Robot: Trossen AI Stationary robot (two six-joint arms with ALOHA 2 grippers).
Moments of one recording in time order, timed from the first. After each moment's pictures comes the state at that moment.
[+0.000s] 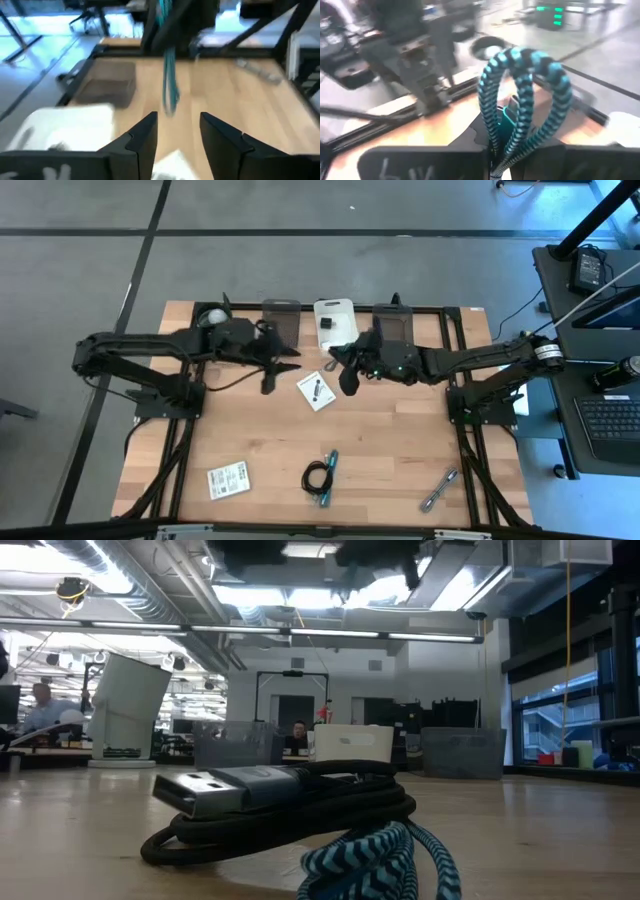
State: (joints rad) left arm 0.11 1.12 1.03 -0.32 -0.01 0.03; right arm 0.06 1.39 1.08 0.07 0.46 0.35
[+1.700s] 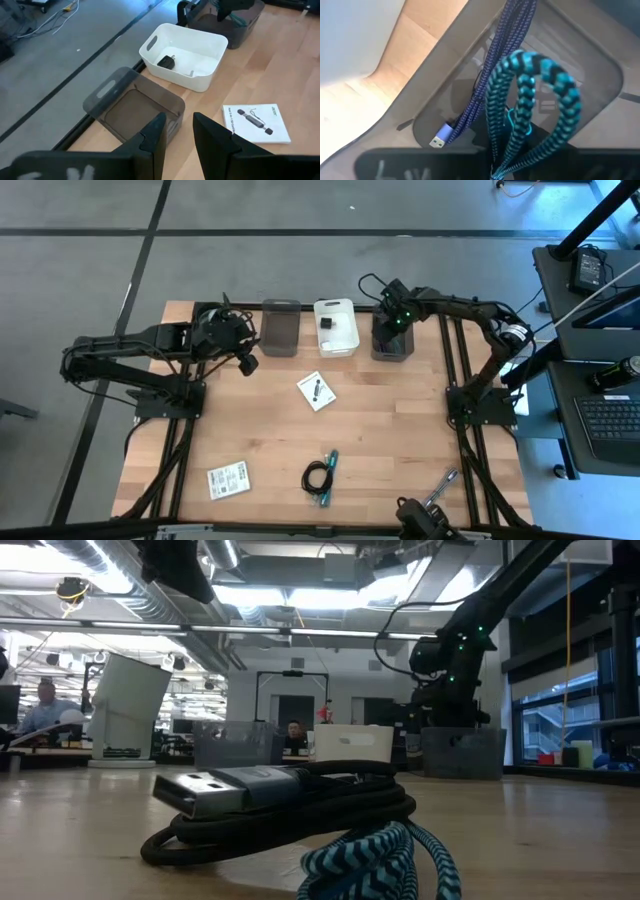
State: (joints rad) left arm 0.11 0.93 1.03 -0.80 -0.51 -0.28; right arm -0.84 1.71 1.08 -0.67 -0.09 0.11
